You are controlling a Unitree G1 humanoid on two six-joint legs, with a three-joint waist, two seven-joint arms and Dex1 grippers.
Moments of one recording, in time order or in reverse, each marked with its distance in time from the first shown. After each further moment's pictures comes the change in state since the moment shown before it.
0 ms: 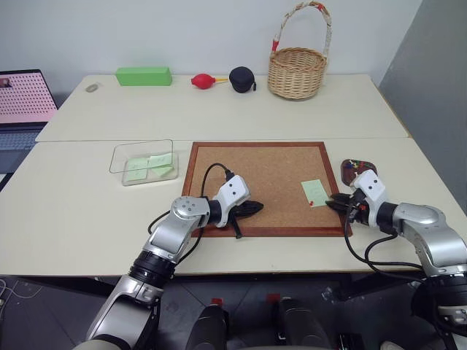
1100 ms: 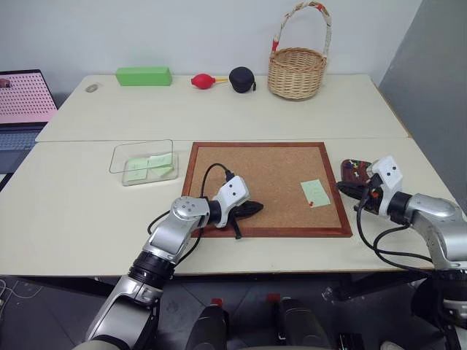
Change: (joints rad) left arm 0.005 0.005 -0.003 -0.005 0.006 -0.005 0.000; right arm -0.065 -0.013 -0.095 0.089 0.033 -0.045 -0.052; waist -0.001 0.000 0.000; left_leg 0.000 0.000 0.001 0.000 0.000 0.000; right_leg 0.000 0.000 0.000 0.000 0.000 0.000
